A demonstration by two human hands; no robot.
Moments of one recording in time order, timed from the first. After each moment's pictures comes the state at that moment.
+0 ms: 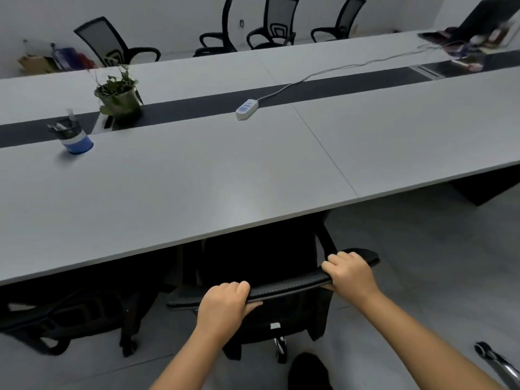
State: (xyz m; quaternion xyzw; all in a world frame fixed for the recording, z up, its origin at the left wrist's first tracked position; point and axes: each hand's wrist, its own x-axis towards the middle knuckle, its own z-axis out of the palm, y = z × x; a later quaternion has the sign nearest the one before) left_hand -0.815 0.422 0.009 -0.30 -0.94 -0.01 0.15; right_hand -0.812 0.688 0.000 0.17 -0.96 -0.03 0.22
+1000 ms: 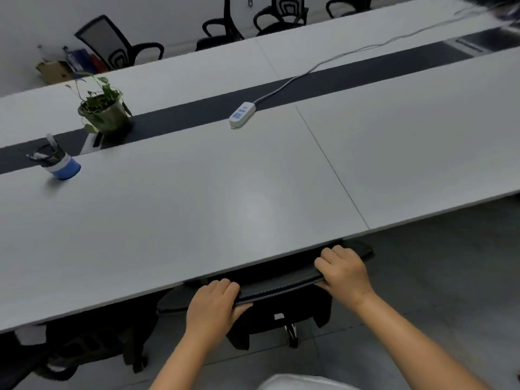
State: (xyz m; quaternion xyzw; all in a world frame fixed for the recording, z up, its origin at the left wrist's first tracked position) left_hand -0.929 0.476 0.023 -0.27 -0.96 -0.01 0.04; right_hand -0.935 0.739 0.002 0.19 -0.96 0.05 0.22
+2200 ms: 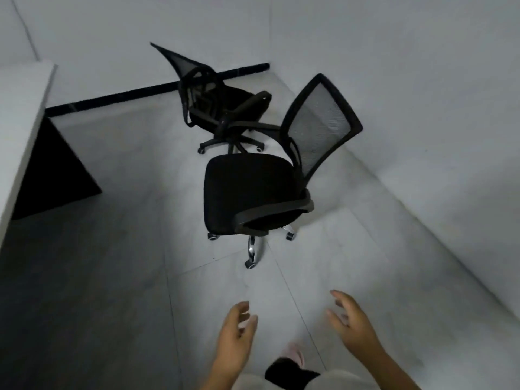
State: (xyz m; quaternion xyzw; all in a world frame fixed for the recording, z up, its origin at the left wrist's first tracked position) left_hand -0.608 0.805 -0.048 -0.56 -0.60 -0.22 -0.52; right_hand -0.392 0.741 -0.036 -0.79 -0.40 0.37 0.29
